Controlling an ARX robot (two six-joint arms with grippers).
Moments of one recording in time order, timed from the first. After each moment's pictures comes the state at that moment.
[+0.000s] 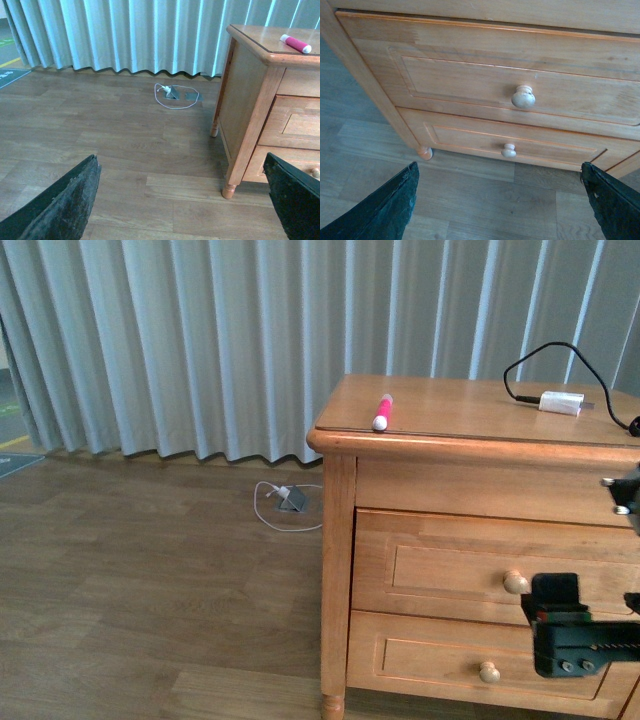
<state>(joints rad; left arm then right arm) 0.00 0.00 0.02 0.00 0.00 0.00 0.19 1.76 0.62 0.70 0.10 0.07</state>
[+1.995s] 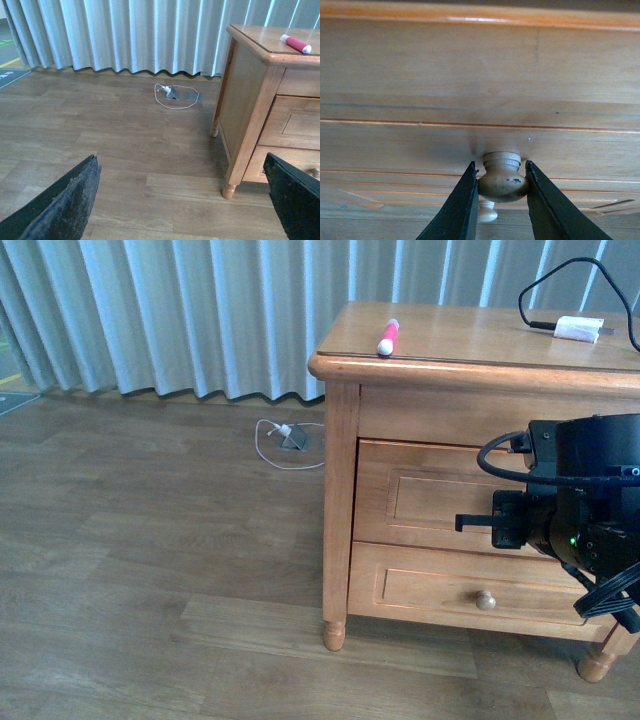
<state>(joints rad) 0.00 0.00 0.02 0.00 0.00 0.00 0.13 2.27 1.11 0.68 0.20 0.09</state>
